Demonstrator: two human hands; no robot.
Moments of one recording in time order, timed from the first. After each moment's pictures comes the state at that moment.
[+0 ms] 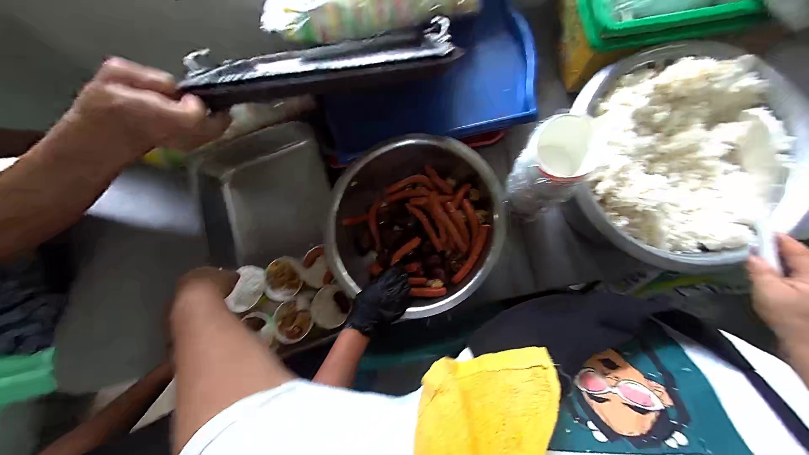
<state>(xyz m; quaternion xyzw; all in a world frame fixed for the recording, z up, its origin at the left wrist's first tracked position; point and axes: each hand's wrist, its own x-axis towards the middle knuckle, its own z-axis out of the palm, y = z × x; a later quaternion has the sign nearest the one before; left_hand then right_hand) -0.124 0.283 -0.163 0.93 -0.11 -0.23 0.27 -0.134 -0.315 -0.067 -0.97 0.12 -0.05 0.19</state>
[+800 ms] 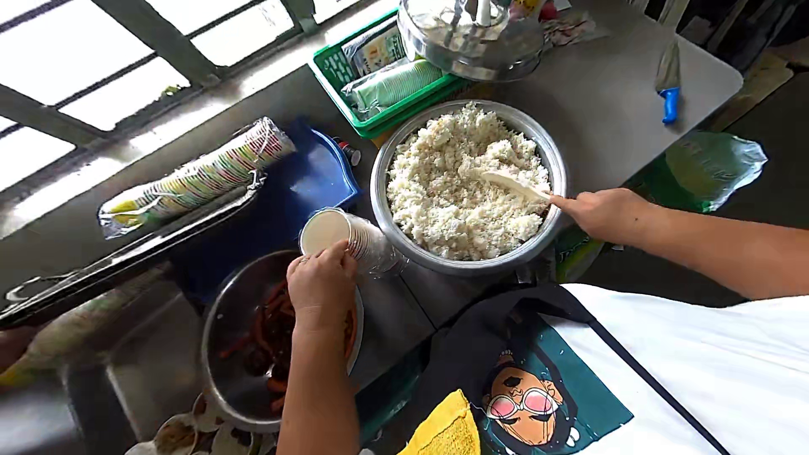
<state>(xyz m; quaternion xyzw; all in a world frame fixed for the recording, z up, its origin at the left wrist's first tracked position) 0.001 0.009 -0.018 0.98 -0.16 0.07 0.10 -0.089 -0.442 -0.041 -0.99 -0.04 0.14 0.00</state>
